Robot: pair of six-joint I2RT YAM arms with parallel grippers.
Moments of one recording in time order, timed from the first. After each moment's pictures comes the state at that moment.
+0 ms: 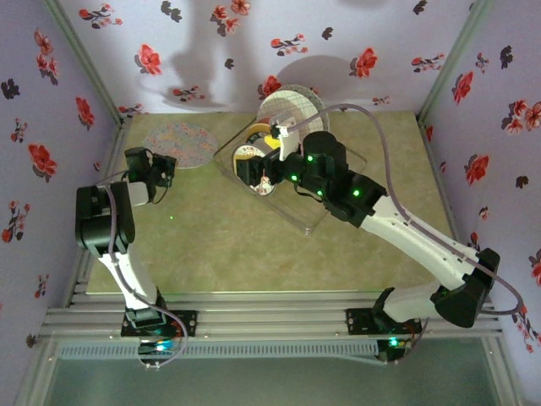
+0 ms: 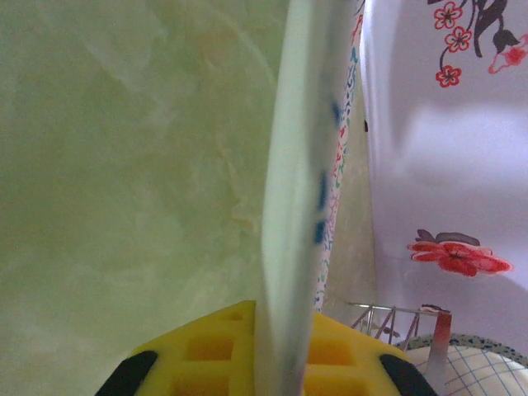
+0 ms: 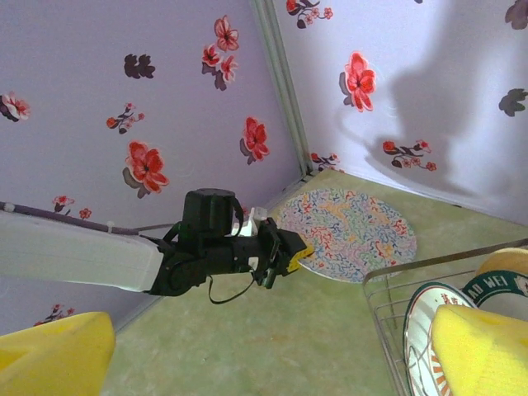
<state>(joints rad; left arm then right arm) 0.11 1.91 0.99 0.37 0.39 -1.22 0.89 1.33 1.39 -0.21 -0.06 0.26</state>
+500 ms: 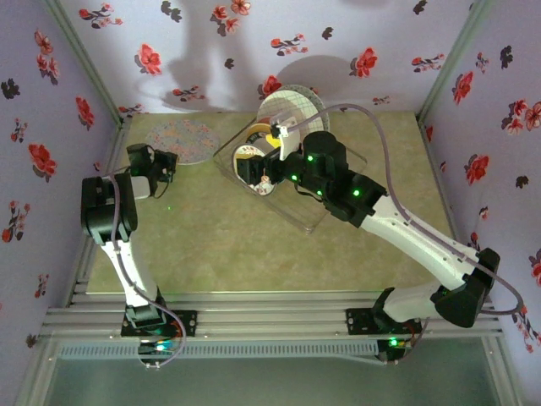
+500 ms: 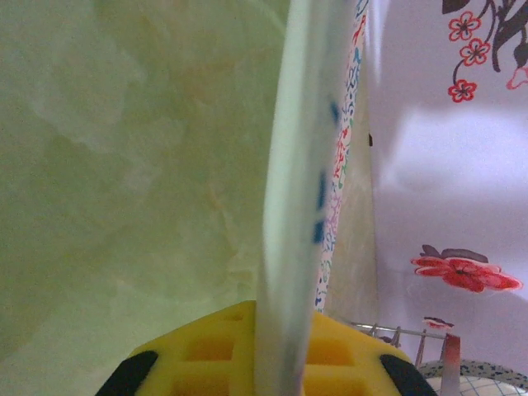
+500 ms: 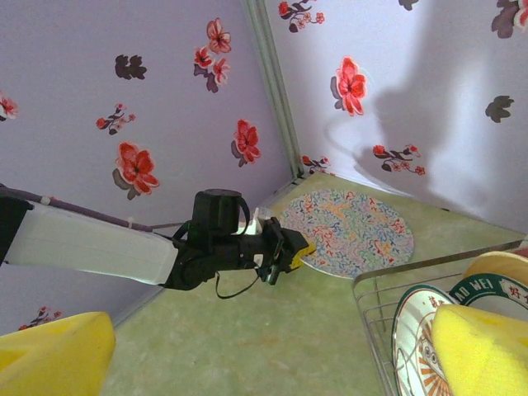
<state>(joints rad) 0.13 2.05 1.10 0.40 0.42 -1.22 0.89 1.33 1.39 -0.21 -0.04 0.25</state>
